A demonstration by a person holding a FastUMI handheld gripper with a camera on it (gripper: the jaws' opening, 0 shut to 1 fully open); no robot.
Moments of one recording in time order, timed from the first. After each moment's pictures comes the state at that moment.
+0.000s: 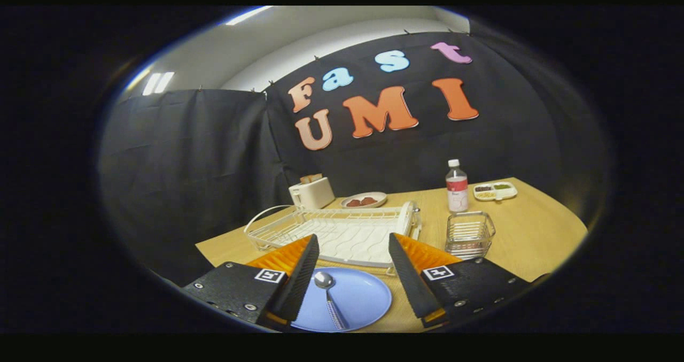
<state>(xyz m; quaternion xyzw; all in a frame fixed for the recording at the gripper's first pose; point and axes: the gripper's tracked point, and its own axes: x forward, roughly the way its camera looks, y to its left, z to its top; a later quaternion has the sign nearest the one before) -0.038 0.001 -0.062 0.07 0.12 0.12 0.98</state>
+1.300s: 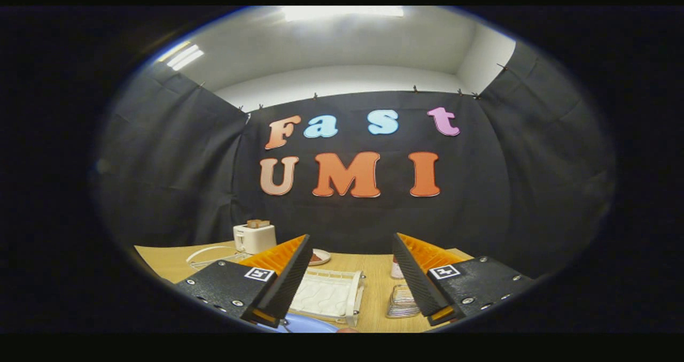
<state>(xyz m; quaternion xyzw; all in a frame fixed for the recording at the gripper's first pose) 0.000 -0.007 0.048 -0.03 -0.04 0.00 1.00</state>
